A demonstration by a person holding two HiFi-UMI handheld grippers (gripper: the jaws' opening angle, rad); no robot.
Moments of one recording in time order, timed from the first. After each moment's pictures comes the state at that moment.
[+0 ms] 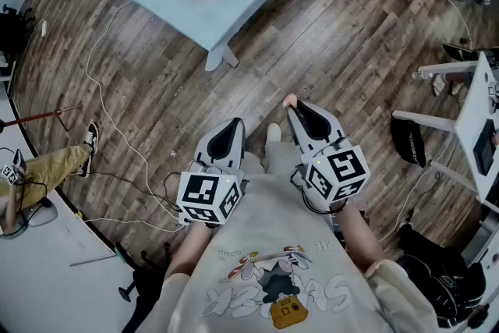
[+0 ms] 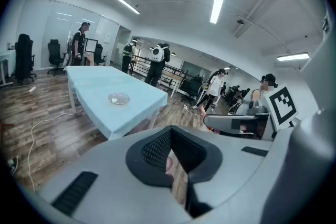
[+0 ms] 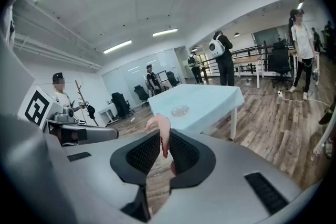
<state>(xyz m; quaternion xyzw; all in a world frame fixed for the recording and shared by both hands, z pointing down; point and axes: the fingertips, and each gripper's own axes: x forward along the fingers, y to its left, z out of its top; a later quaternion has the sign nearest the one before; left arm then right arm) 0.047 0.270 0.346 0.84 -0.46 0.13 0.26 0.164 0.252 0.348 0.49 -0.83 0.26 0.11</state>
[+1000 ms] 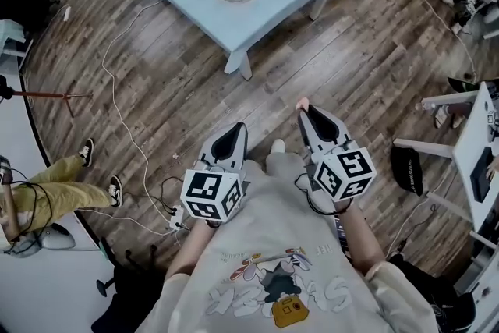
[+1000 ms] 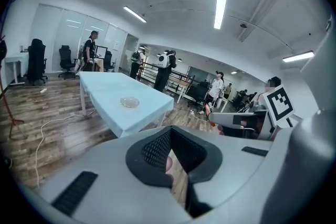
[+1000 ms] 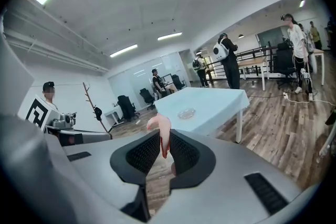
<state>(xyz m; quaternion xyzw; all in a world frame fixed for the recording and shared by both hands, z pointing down) 0.014 0.317 0.328 0.82 -0.50 0.11 0.25 0.152 0.281 0.327 0.46 -0.84 0.26 0.09</state>
